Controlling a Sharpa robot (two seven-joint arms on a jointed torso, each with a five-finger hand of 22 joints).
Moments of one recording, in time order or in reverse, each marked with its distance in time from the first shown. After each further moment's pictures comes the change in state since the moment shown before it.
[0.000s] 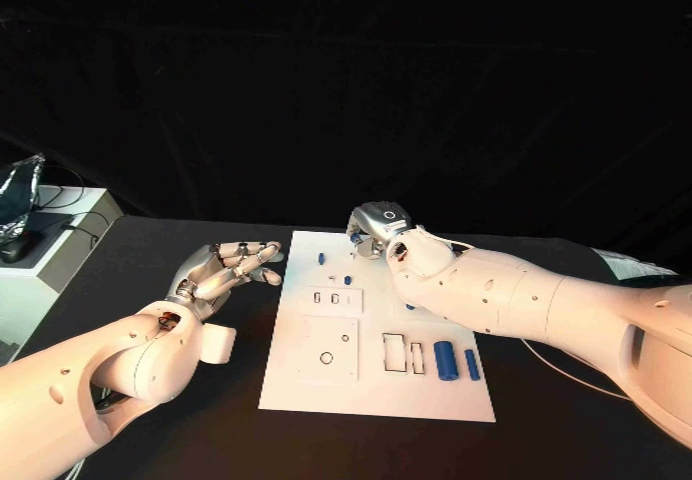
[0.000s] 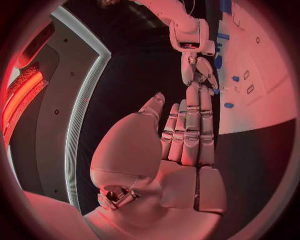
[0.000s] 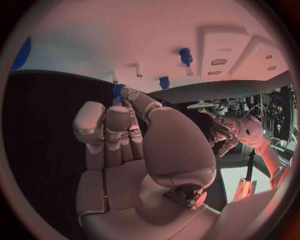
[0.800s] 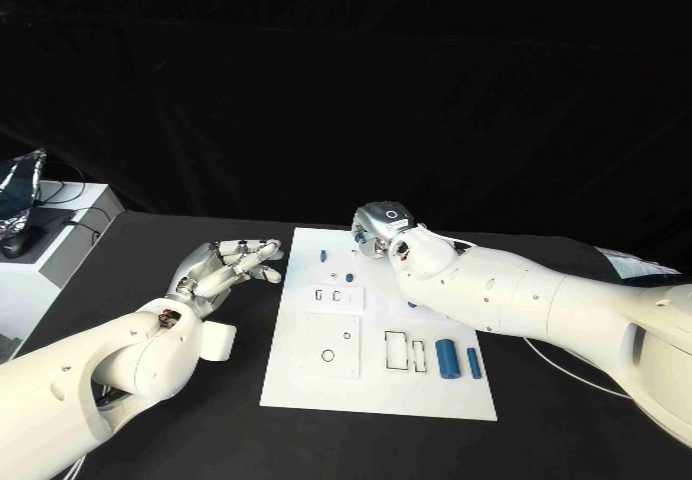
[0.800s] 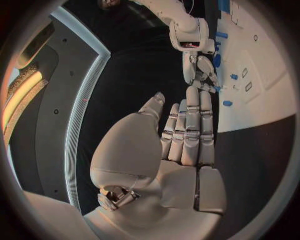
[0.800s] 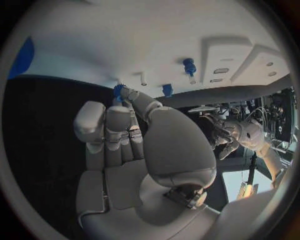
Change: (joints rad) left arm 0.000 -0.001 0.000 -0.004 -0.002 0.000 0.000; left_hand 0.000 0.000 0.000 0.000 0.000 0.000 0.000 0.000 0.000 0.000 0.000 0.000 0.000 0.000 0.000 0.000 0.000 0.000 -0.001 0.001 0.001 -0.004; right arm -0.002 0.001 0.000 -0.013 -0.017 0.032 -0.016; right_hand -0.005 -0.005 0.000 -0.002 0.004 0.000 0.000 0.000 0.000 0.000 0.000 0.003 0.000 0.000 0.000 0.000 0.000 0.009 -0.002 0.002 -0.011 0.000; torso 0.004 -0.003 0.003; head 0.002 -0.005
